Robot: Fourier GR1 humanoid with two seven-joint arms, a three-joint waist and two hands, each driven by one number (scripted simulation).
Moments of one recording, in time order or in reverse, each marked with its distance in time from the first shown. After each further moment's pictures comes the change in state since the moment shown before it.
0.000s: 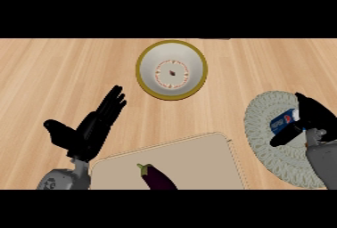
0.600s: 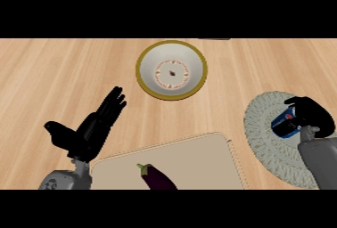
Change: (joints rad) left arm 0.012 -0.036 0.037 0.011 -0.037 -0.047 -0.007; right arm -0.022 0.084 -0.083 0.124 0.132 -0.025 -0.104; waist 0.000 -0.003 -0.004
